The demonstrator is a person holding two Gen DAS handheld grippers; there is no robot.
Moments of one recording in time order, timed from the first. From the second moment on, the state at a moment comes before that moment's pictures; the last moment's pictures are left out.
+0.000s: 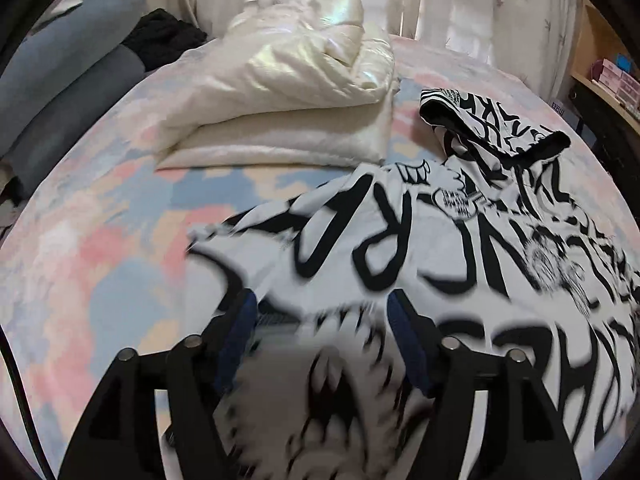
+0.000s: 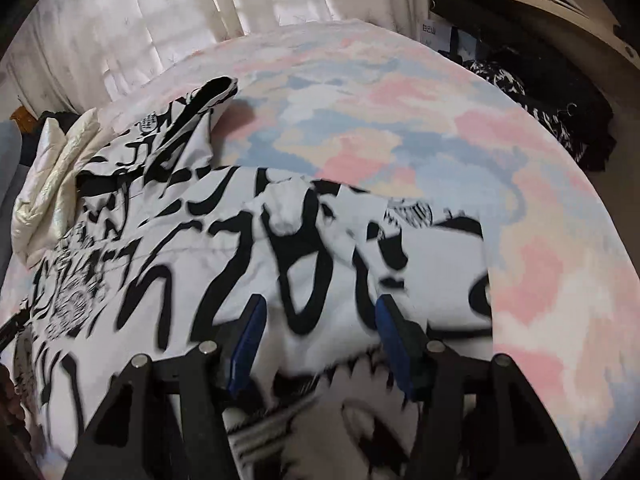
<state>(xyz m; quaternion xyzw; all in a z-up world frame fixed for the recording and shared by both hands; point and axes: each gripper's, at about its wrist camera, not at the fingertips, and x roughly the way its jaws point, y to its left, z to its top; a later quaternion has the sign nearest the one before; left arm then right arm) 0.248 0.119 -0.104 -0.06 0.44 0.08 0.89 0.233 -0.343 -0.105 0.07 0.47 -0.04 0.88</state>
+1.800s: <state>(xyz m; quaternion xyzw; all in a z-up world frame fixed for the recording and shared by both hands) 0.515 -0.022 -0.015 0.05 0.40 0.00 0.91 0.446 -0.245 0.005 0.11 0.41 0.12 0.90</state>
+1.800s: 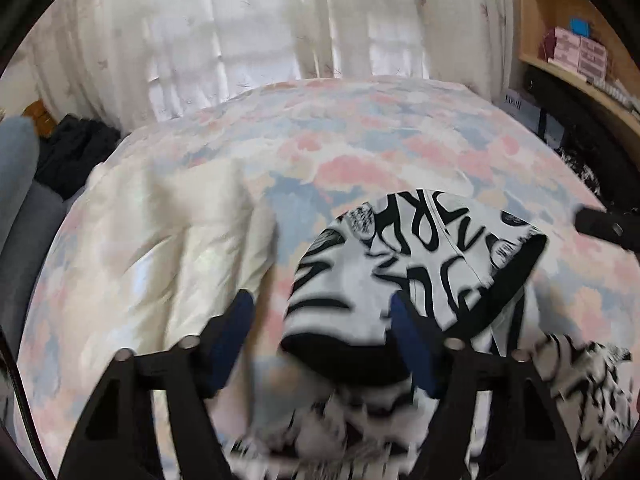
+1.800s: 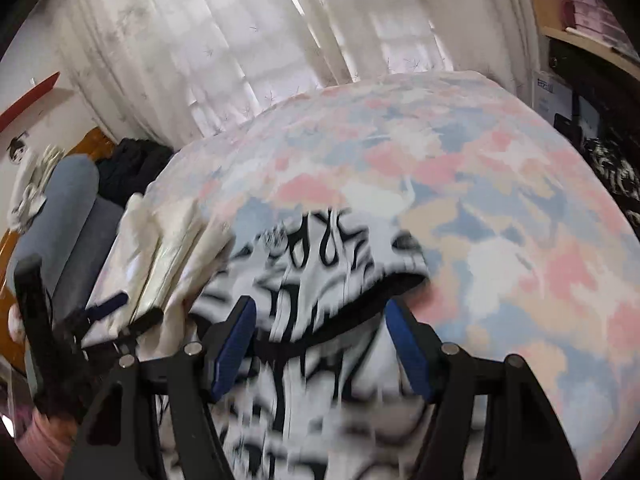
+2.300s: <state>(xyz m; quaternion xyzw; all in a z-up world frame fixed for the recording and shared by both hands) 0.576 -0.010 -0.133 0.06 0.49 0.02 0.87 0.501 -0.307 -0.136 0.12 0.52 0.07 0.84</state>
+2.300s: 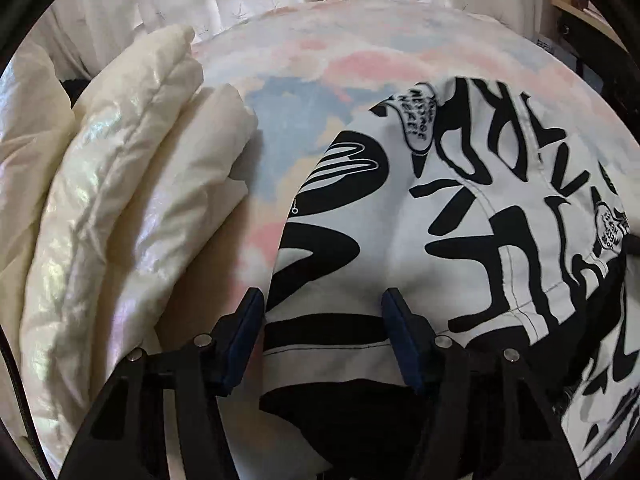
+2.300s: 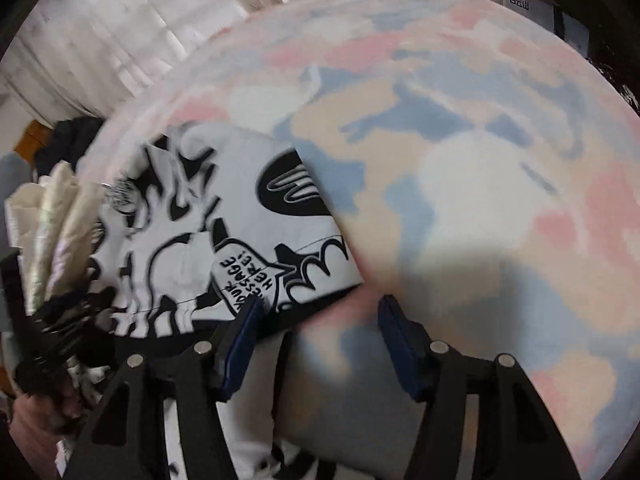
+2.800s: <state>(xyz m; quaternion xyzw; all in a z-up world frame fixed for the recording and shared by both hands) 0.600 -0.029 -0.134 0.06 0.50 -0.05 0.86 0.601 -0.260 -0.141 0.10 0.55 0.11 0.82</state>
